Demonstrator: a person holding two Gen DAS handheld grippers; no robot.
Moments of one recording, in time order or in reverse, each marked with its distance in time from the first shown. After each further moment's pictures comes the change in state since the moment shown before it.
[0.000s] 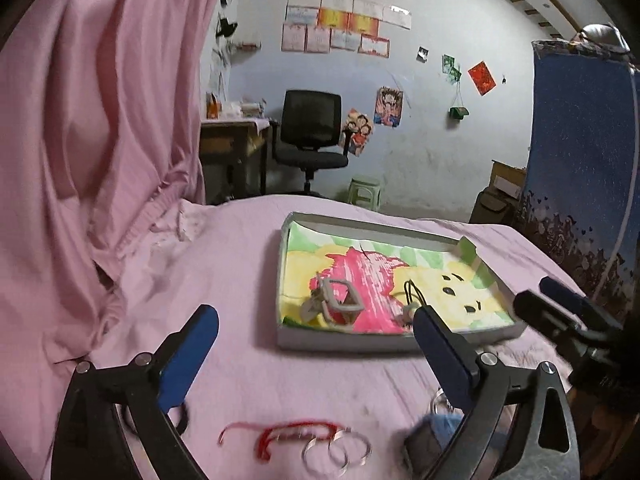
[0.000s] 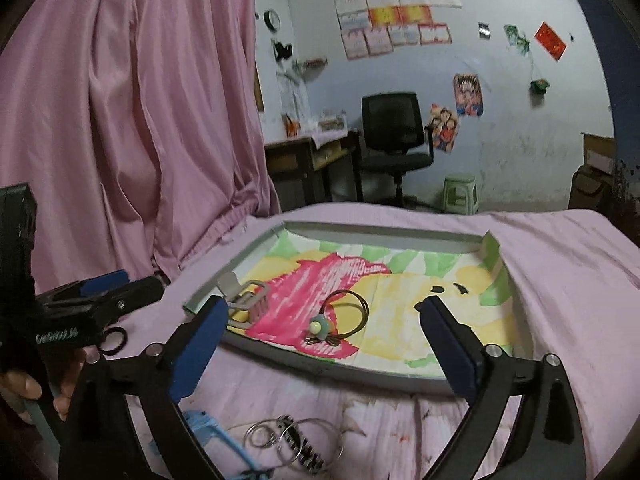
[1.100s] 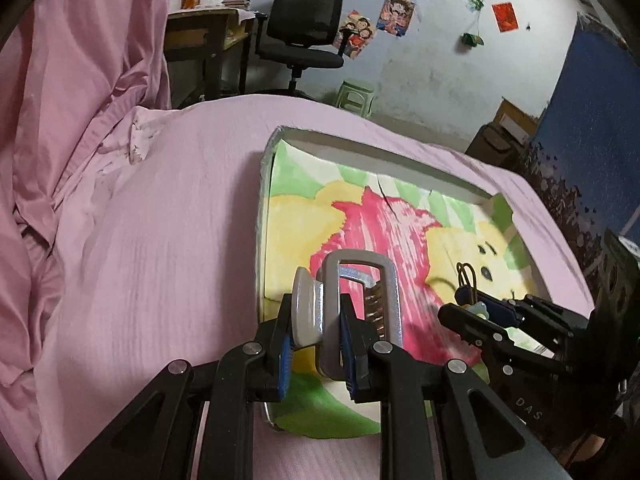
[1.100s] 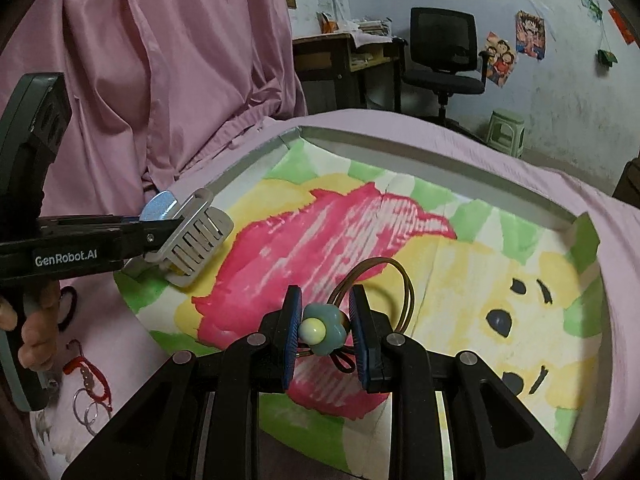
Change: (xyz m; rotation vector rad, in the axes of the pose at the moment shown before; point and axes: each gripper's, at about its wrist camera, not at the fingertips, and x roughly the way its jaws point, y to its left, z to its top) left arm 0.159 0.020 0.036 -0.062 0.429 -0.109; right arm 0.139 0.012 0.001 -0.115 0.394 0.099
